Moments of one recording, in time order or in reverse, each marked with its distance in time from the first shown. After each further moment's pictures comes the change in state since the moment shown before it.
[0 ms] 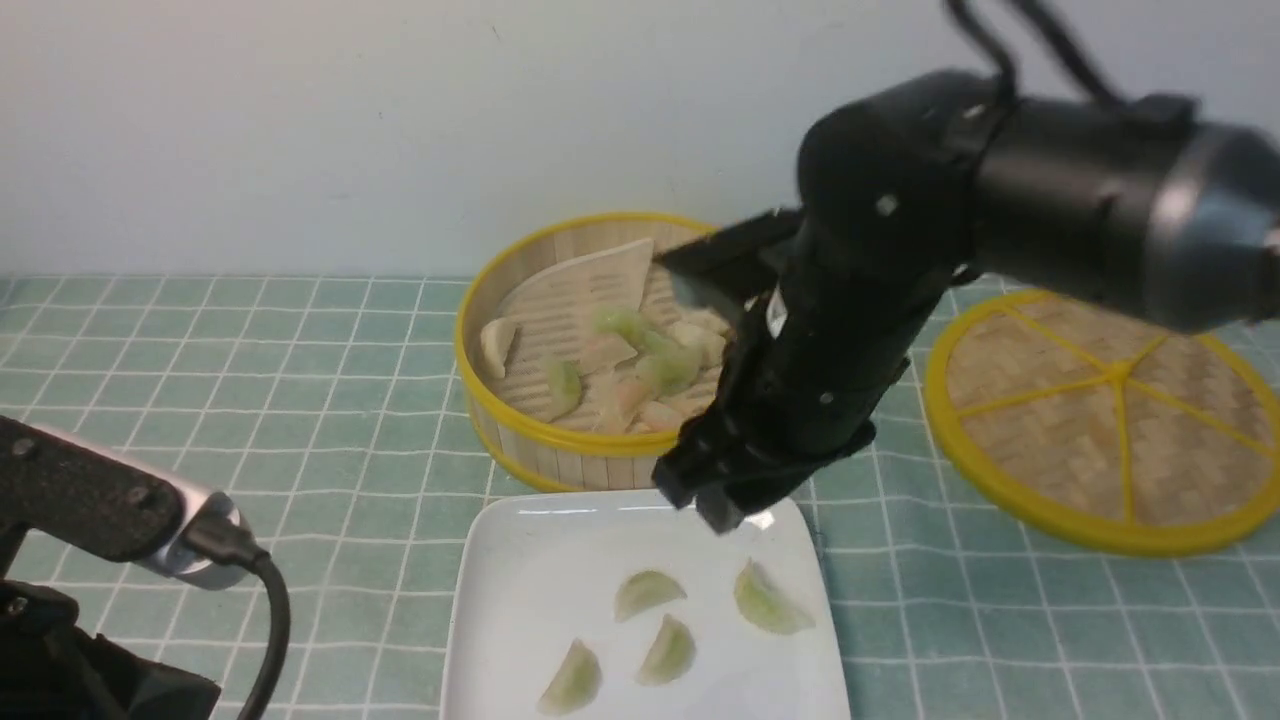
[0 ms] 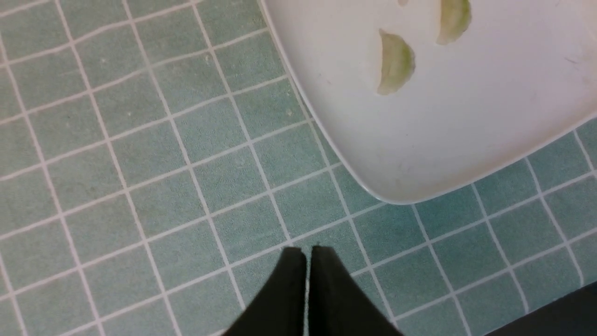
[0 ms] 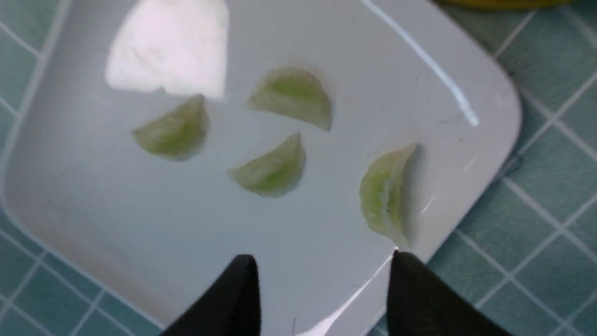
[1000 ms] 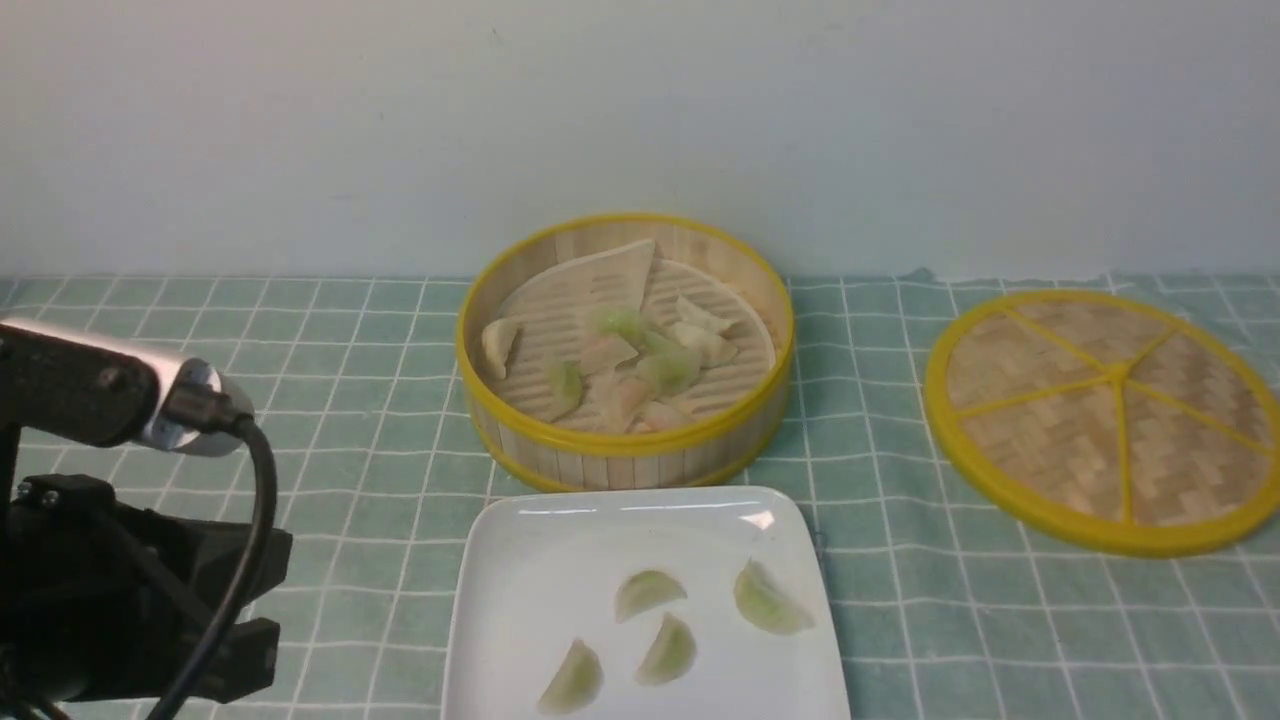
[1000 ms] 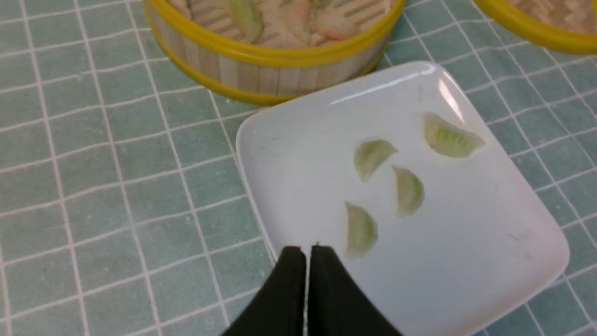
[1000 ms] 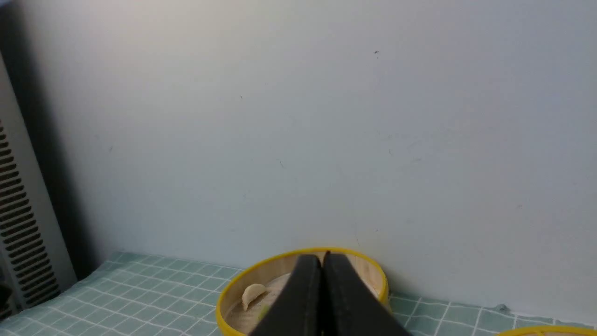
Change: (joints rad) right arm 0.000 -1.736 1.069 -0.594 -0.650 0.552; left arm 0.000 -0.017 0.065 -0.098 -0.367 0.002
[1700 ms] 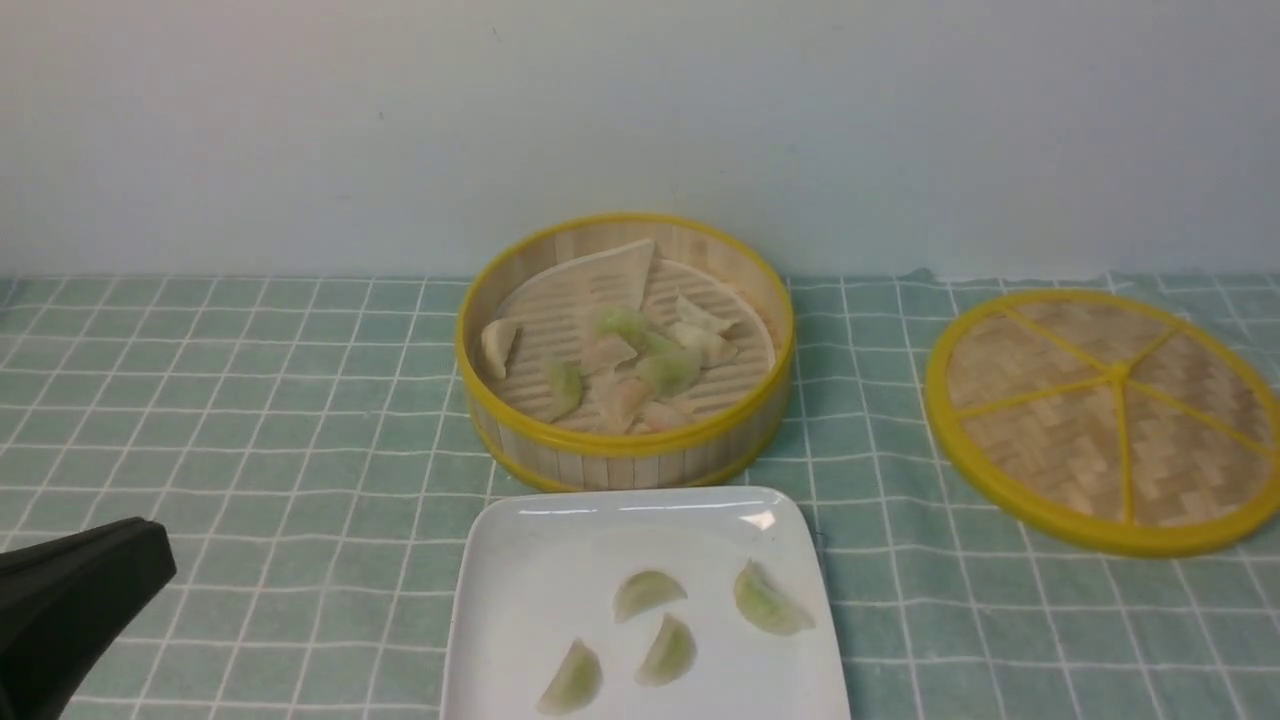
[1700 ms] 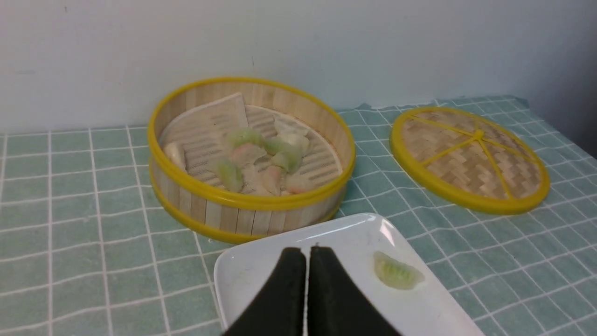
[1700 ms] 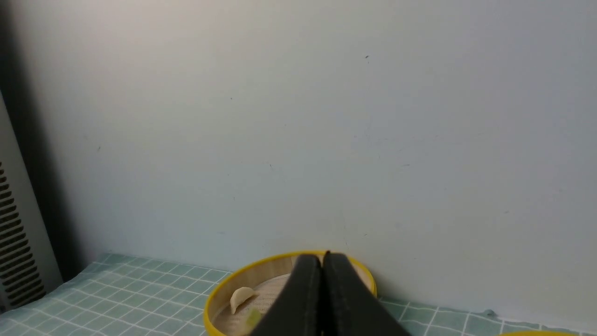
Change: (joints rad) right arm 0.000 -0.001 0.001 -0.028 0.000 0.006; left arm 0.000 -0.390 0.144 -0.059 -0.165 -0.009
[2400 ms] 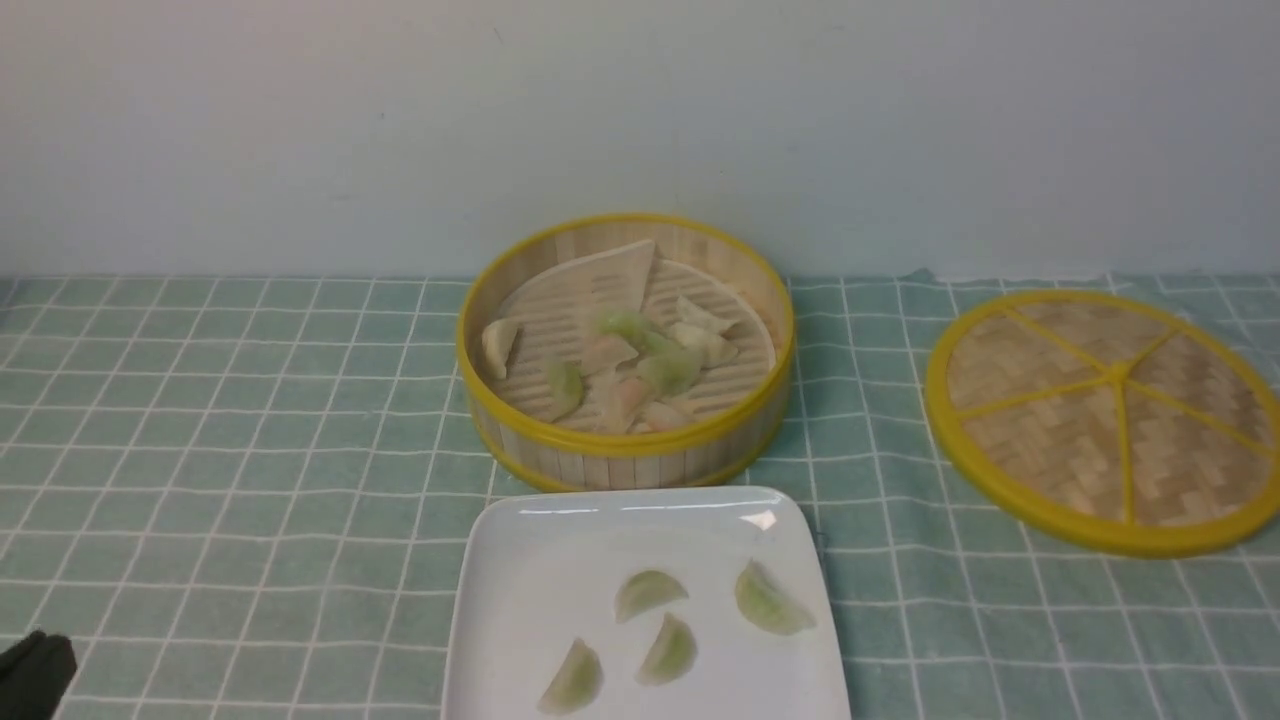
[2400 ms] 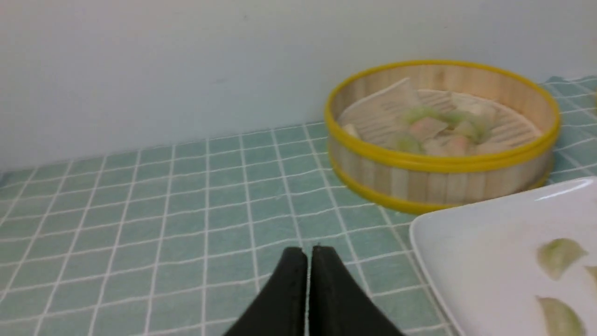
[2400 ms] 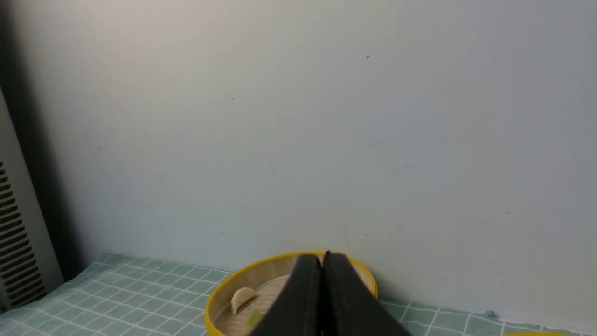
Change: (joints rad) right arm 0.000 0.000 0.000 -0.001 0.000 0.001; left arm 0.256 -0.334 0.400 0.150 -0.149 0.140
